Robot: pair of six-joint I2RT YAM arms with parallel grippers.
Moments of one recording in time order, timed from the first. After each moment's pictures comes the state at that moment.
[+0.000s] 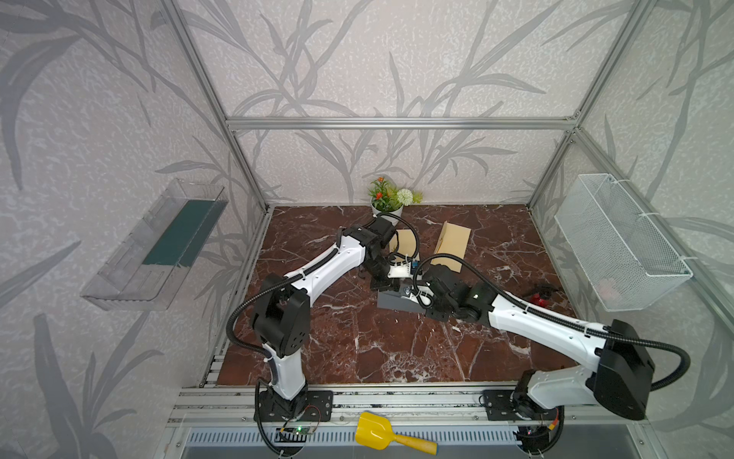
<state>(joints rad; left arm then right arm) -0.58 1.83 1.56 -1.09 0.50 1.05 0.86 1.36 0.96 -0.55 0.17 -0.52</state>
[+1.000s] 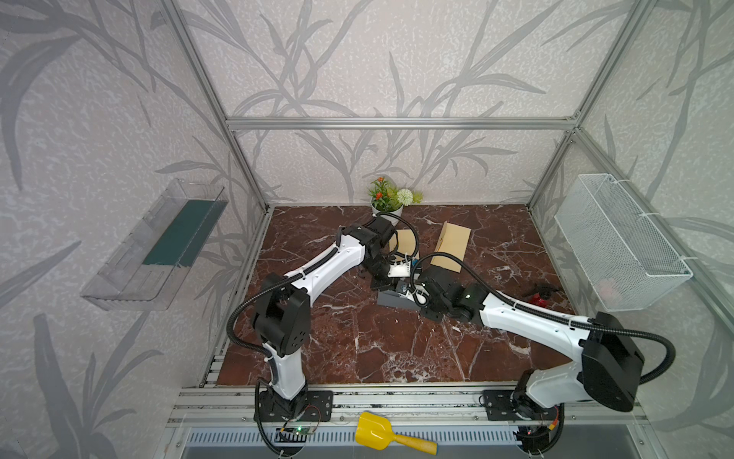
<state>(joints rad) -0.57 1.83 1.57 -1.10 0.54 1.05 0.86 1.44 0.95 -0.47 0.17 -0.43</state>
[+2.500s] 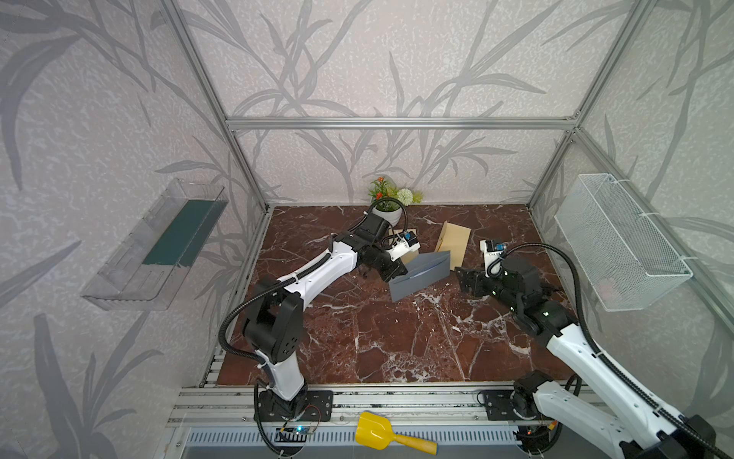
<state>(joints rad) -0.55 1.75 1.42 -0.65 0.57 0.33 0.42 0.92 0.74 -0.30 0.03 0.27</state>
